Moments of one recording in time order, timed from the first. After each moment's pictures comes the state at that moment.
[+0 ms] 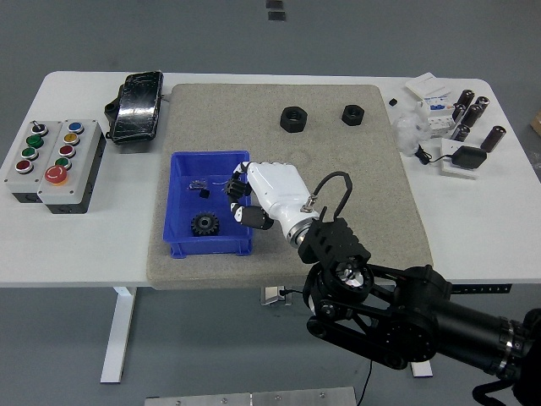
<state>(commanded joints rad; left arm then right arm) -0.01 0.10 -1.64 -0.18 1.58 0.04 0.26 0.65 -0.07 0.41 1.35 -2.01 -0.31 -0.61</state>
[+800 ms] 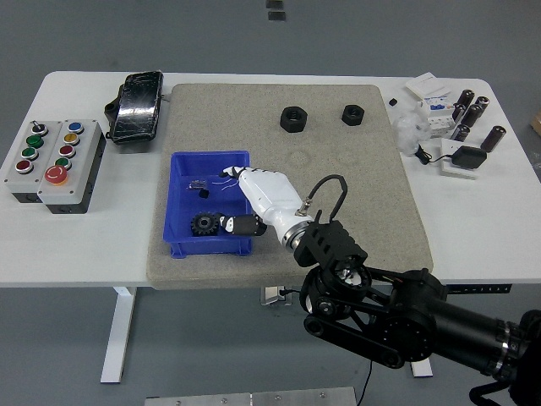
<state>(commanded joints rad) -0.01 0.09 -1.64 -0.18 1.59 0.04 0.26 0.62 -0.07 0.47 1.35 -1.93 -0.35 -0.53</state>
